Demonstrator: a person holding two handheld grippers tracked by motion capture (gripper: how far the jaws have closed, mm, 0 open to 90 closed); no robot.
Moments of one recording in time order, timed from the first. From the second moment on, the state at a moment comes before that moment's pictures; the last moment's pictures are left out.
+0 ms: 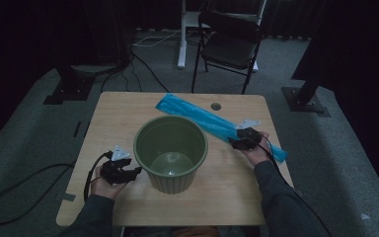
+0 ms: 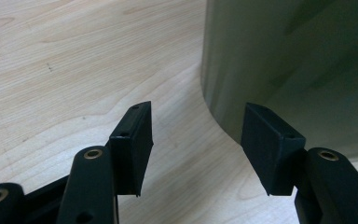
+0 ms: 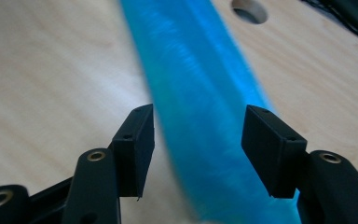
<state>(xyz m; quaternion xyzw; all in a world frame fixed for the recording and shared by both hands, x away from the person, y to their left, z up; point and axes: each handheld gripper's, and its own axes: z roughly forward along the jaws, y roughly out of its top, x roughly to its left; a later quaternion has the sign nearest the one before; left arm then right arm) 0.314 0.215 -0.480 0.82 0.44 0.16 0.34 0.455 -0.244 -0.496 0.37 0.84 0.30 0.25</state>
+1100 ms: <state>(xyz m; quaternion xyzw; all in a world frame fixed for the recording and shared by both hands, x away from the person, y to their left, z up) 0.325 0.216 -0.484 0.81 0.42 0.16 0.37 0.446 -0.255 -0.508 0.39 0.87 0.28 0.14</state>
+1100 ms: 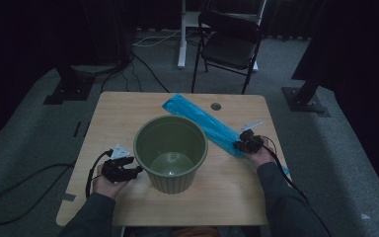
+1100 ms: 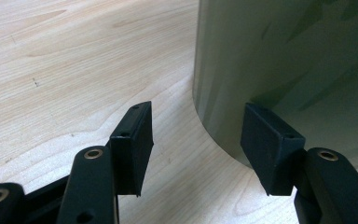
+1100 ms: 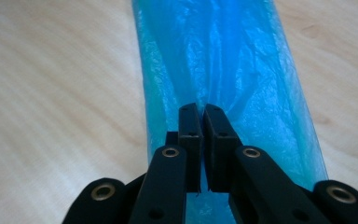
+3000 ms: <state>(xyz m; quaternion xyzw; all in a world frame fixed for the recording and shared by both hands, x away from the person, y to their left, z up) 0.332 0.216 -0.471 0.80 0.41 0.16 0.41 0.358 -0.167 -0.449 0.22 0.88 0.41 0.09</state>
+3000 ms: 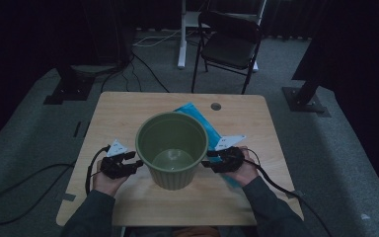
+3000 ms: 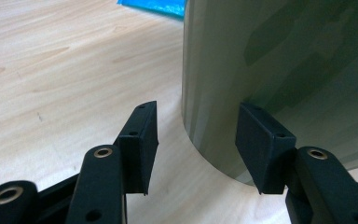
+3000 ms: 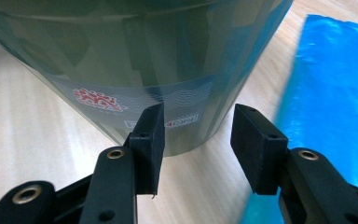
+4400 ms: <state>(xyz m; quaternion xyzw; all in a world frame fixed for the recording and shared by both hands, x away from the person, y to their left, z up) 0.392 0.224 -0.492 0.79 0.45 0.17 0.38 0.455 -0.213 -0.488 0.36 0.86 0.32 0.15</state>
